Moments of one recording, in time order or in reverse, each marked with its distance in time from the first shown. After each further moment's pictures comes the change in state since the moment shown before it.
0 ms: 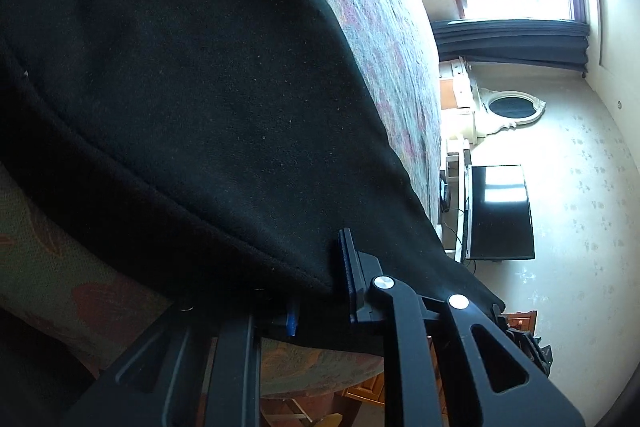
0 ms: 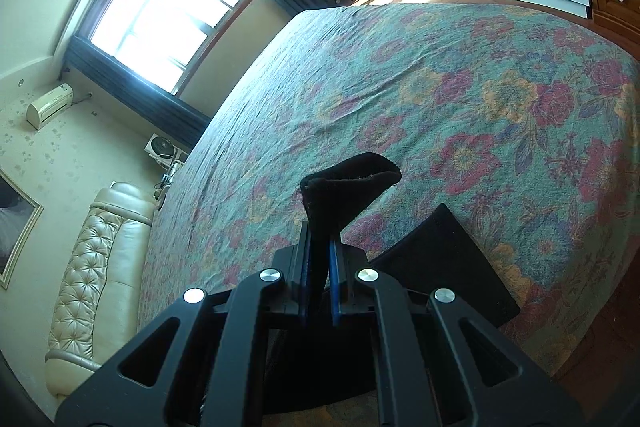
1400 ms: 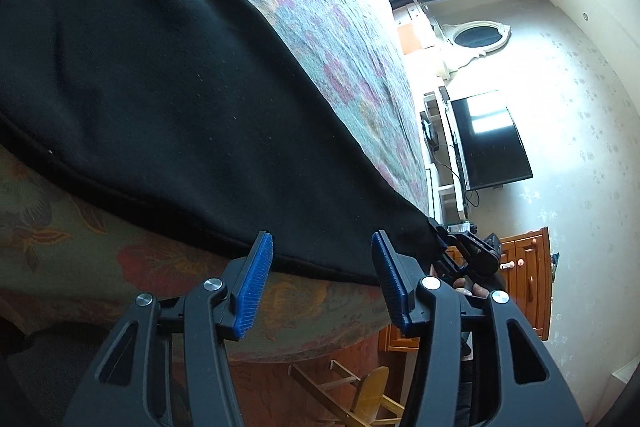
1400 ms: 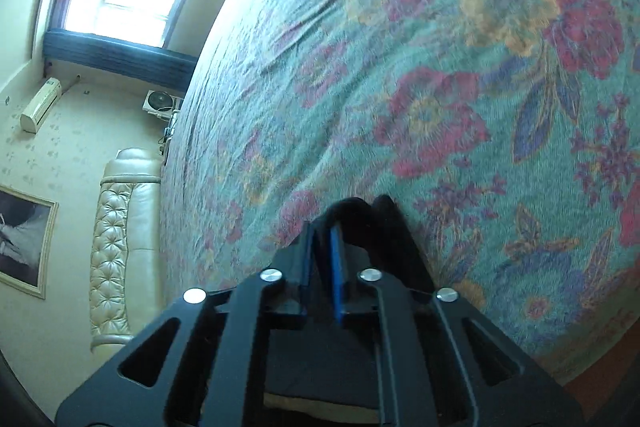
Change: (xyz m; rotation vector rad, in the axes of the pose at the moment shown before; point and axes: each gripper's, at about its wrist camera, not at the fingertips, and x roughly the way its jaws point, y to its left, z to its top) left arm -0.021 -0.027 -0.005 0.266 0.116 -0.018; right arm 0.093 -0.080 0.043 0.071 0.309 0.038
